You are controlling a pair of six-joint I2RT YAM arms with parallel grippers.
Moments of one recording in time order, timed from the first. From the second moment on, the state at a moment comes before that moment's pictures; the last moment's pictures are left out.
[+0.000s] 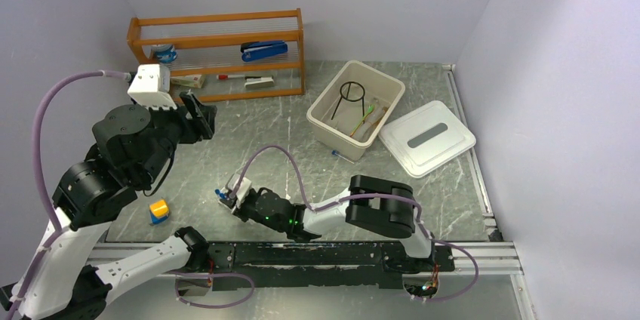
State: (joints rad) left arm -0.72 0.83 1.48 -0.87 -0.54 -0.35; right arm 1.40 2.03 1.01 0.94 0.28 -0.03
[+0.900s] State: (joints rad) left arm -0.72 0.82 1.45 -0.87 -0.56 -0.36; right arm 1.40 2.10 0.98 1.00 0.26 -0.01
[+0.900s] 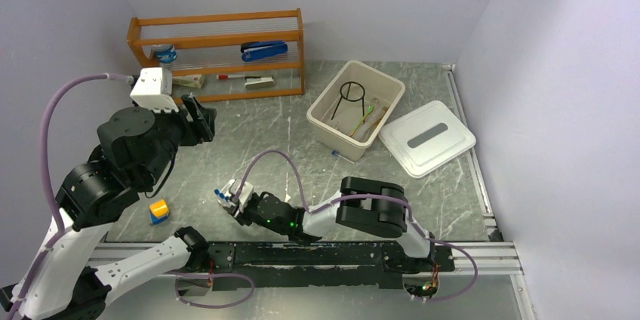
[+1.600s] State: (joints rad) left arm -0.72 0.83 1.43 -0.78 -0.57 -0.32; right arm 1.30 1.70 0.92 0.73 0.31 0.12
